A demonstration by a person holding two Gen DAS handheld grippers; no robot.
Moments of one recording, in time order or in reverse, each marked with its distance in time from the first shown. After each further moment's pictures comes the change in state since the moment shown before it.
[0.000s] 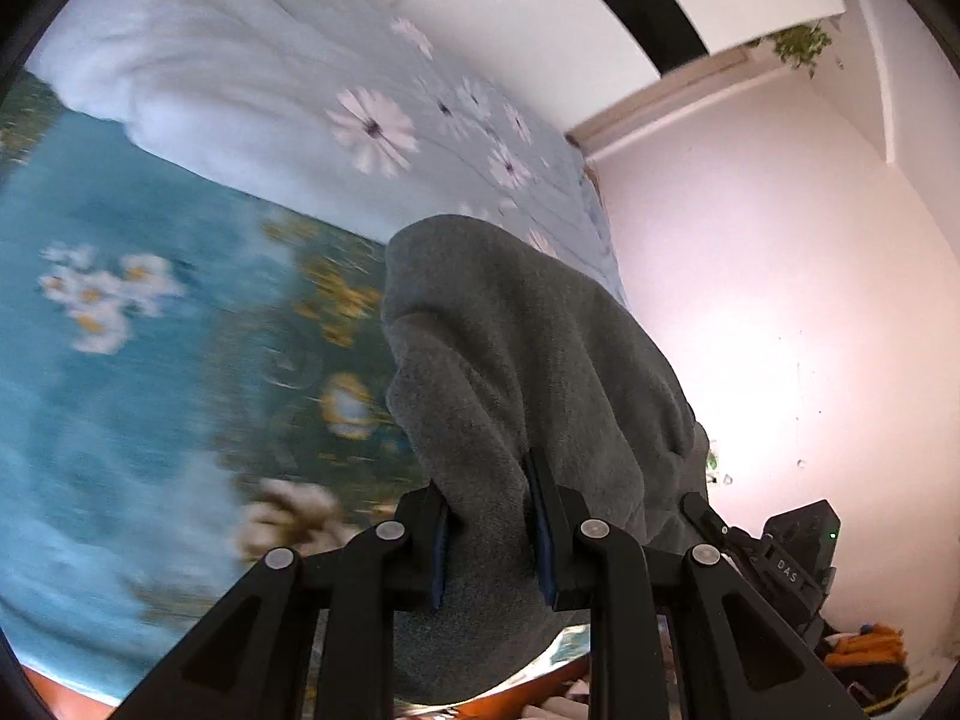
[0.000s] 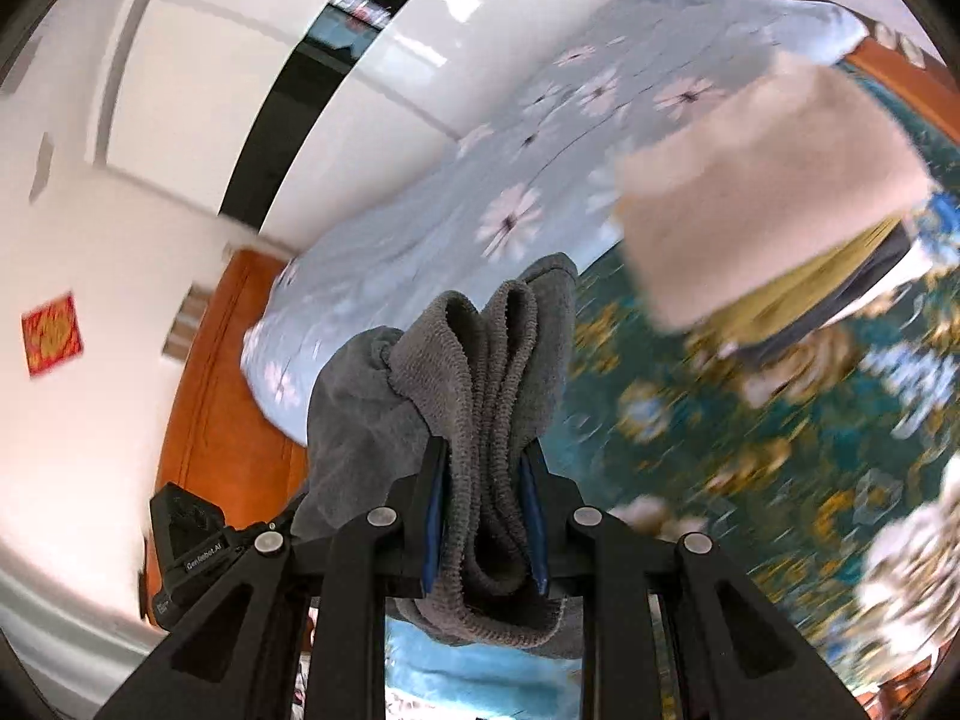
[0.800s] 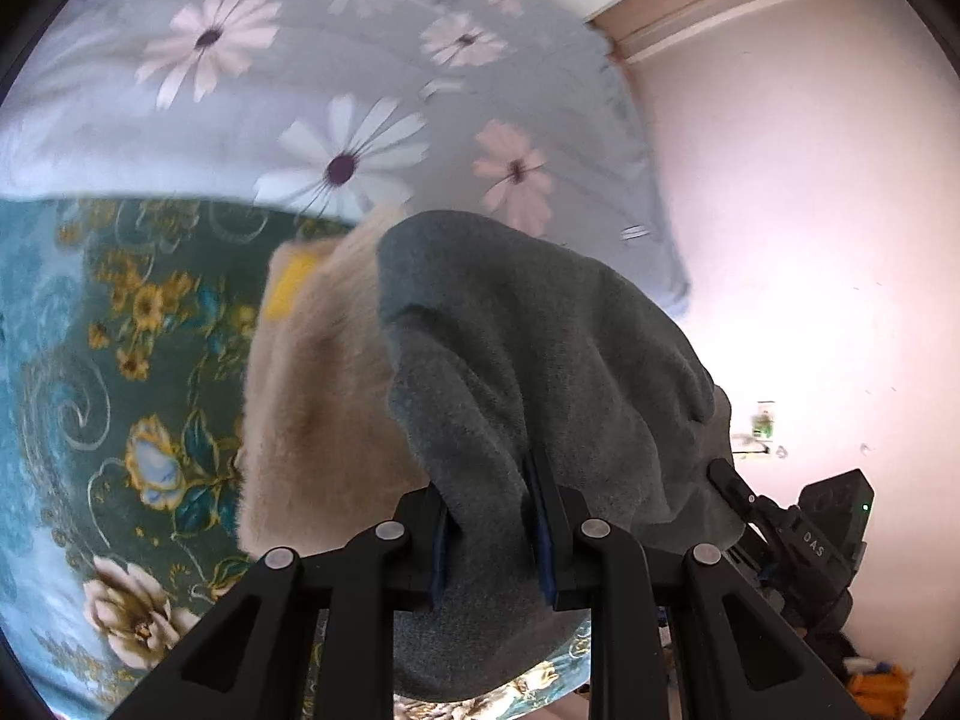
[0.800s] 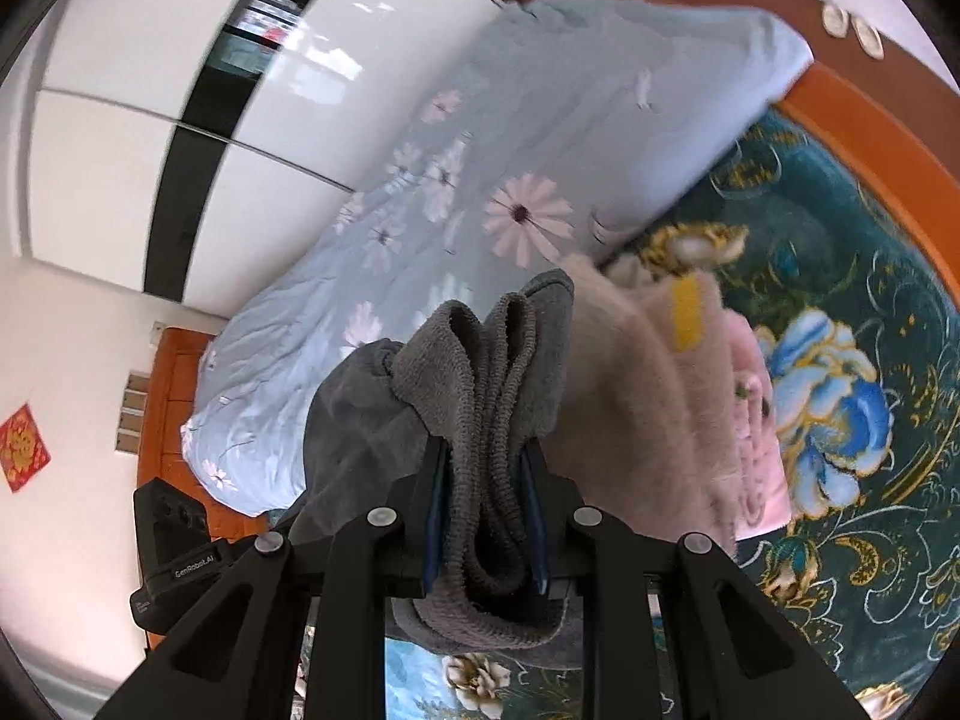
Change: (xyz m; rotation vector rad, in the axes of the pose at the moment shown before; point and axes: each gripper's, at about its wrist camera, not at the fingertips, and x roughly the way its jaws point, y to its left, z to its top) left arm 0.295 -0.118 0.101 -0.032 0.225 0.172; right arm 0.000 -0.211 0.251 0.120 0.070 -0.110
